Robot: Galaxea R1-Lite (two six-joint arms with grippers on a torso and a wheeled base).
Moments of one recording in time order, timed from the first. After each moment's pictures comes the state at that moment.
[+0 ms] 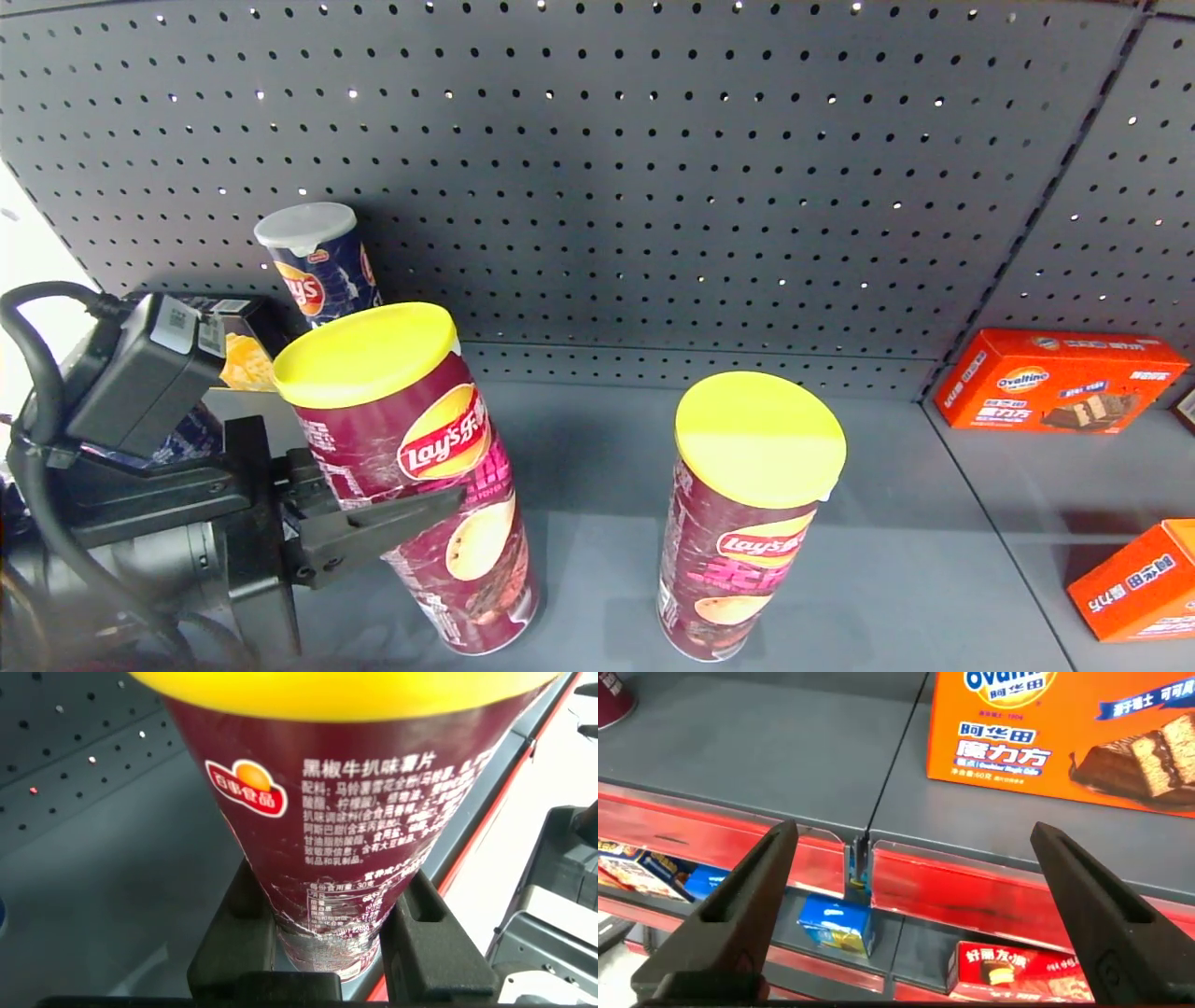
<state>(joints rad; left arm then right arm) -0.46 1.19 -0.56 -0.44 -0.47 0.10 0.24 0.10 0.00 0.00 -0.06 -0.01</state>
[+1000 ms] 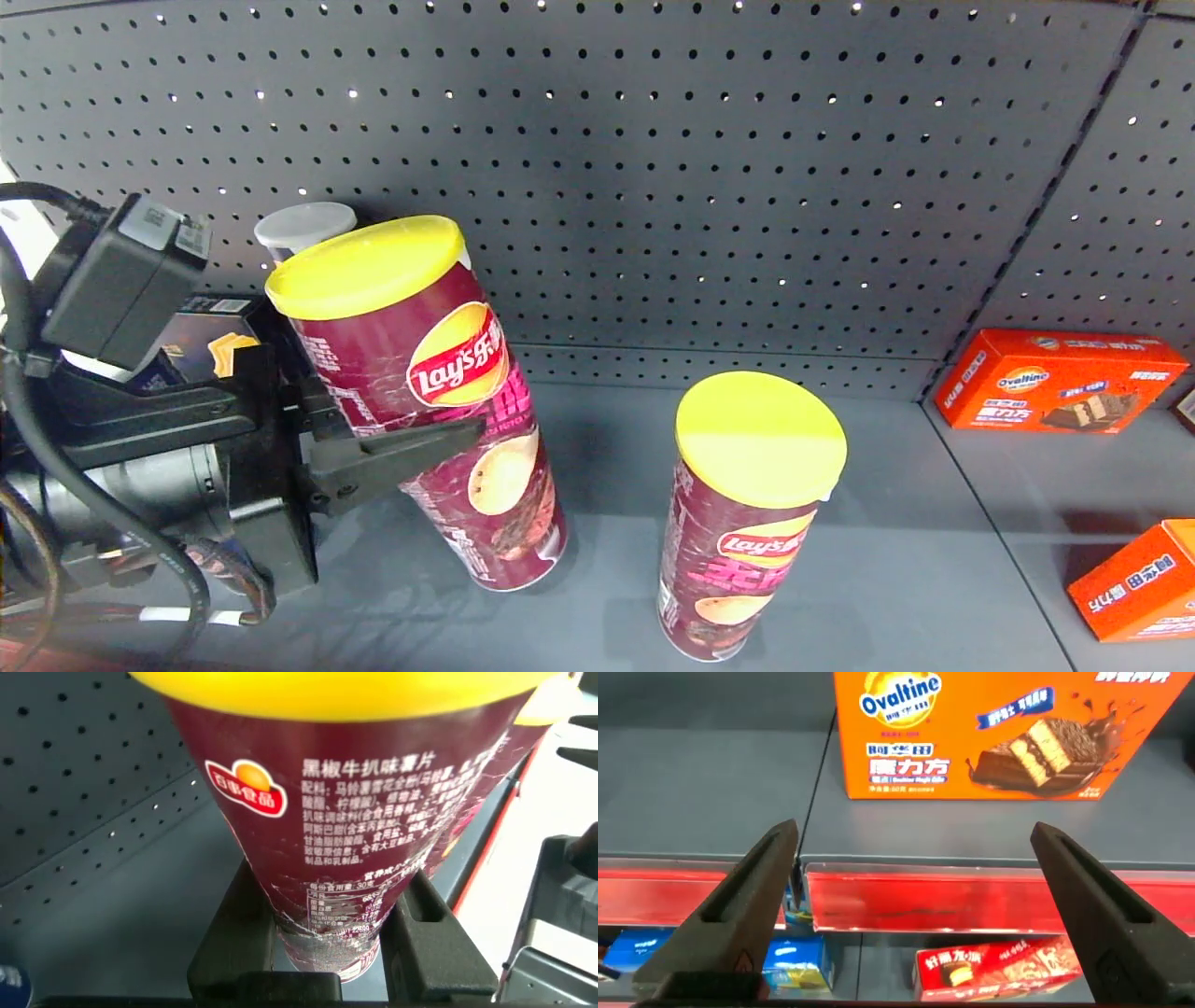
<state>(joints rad) -0.47 1.24 -0.66 -0.47 -0.51 0.10 0.00 0.02 0.00 0.00 -0.06 -0.01</state>
